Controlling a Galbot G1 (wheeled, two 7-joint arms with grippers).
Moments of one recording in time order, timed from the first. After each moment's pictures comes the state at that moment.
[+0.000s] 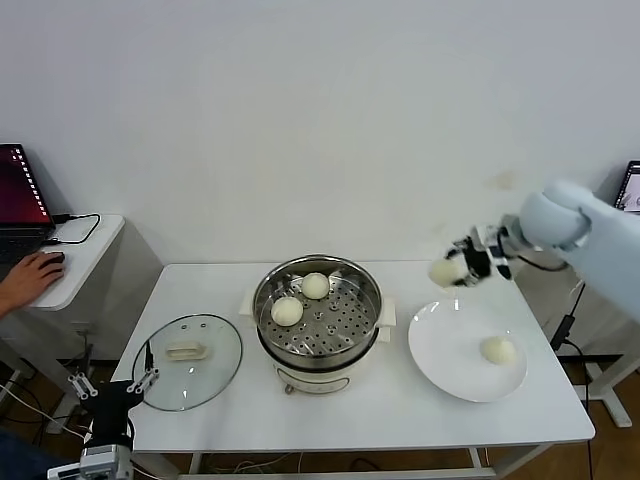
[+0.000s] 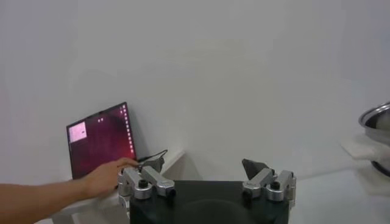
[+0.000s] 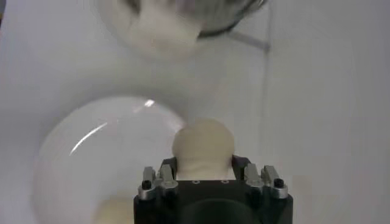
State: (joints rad) left arm 1.68 -1.28 -0.69 -2.11 0.01 -0.01 -0.32; right arm 0.48 0.65 -1.00 1.53 0.12 -0.22 -1.02
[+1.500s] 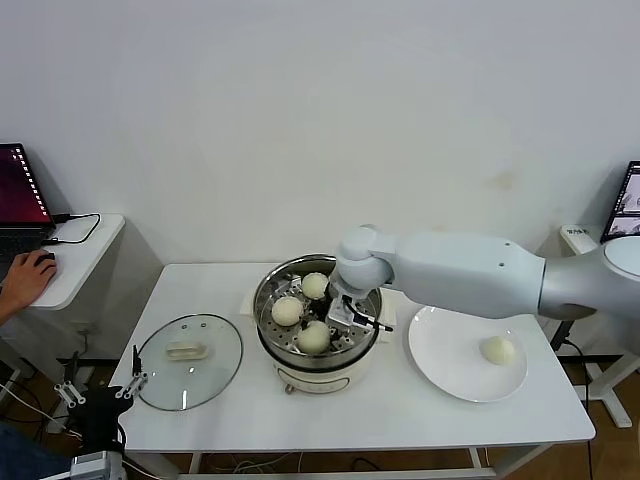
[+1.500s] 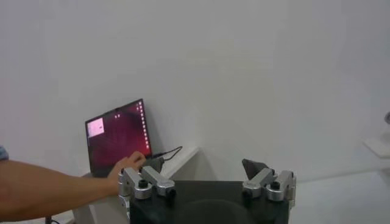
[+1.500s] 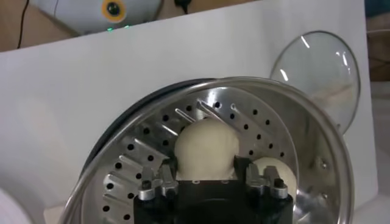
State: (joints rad) left arm 1.70 -1.32 -0.72 -2.11 0.02 -0.04 -0.34; right arm 0.48 1.11 -1.31 1.48 -0.14 0.25 -0.94
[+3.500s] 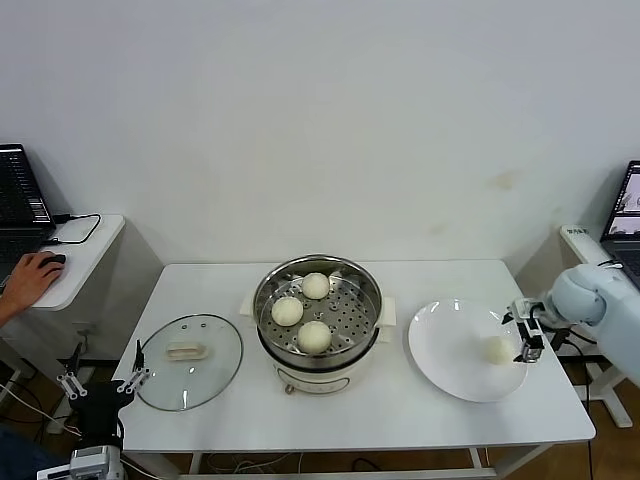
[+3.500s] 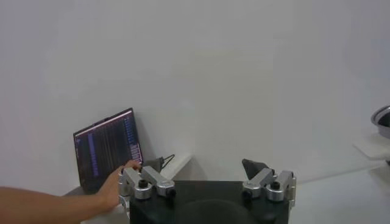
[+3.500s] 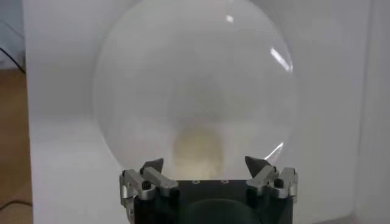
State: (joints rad) left arm 1.69 -1.26 -0.72 -2.11 0.01 -0.03 -0.33; right arm -0.24 0.53 -0.50 1.27 -0.30 -0.16 -1.07
